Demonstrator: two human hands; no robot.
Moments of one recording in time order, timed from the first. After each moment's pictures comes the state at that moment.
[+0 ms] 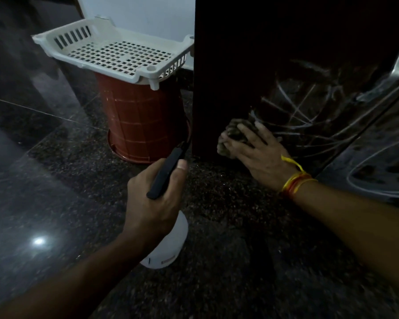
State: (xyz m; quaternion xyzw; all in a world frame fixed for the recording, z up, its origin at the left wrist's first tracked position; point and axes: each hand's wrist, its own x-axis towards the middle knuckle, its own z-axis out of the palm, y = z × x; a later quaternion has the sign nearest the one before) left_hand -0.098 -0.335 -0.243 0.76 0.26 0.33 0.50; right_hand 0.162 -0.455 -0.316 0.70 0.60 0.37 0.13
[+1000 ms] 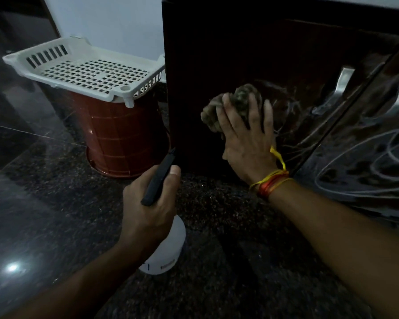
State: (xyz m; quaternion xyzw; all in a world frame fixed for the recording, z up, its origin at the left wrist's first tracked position) left_hand -0.076 -0.351 -0.234 0.75 0.22 0.33 0.53; right_hand 0.135 -0.450 -0.245 0.81 0.41 0.42 0.05
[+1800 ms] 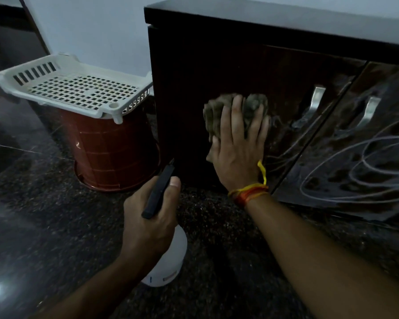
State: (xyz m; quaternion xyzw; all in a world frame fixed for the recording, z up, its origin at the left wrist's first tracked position) left_hand -0.066 -0.361 -0.230 0.74 0.20 0.34 0.54; right_hand 0.124 -0.441 -0.236 0.85 0.31 0.41 -0.11
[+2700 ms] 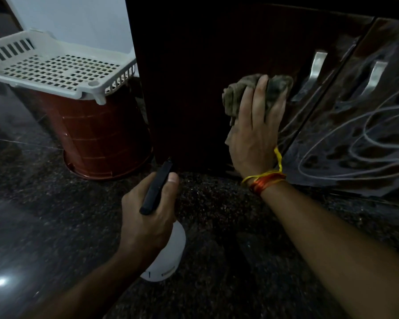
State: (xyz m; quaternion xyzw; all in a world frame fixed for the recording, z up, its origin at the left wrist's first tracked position) left_hand -0.069 -0.370 -0.248 0.75 0.20 0.30 0.56; right_hand 0.143 -0.472 -0.252 0.84 0.29 0.44 -0.15
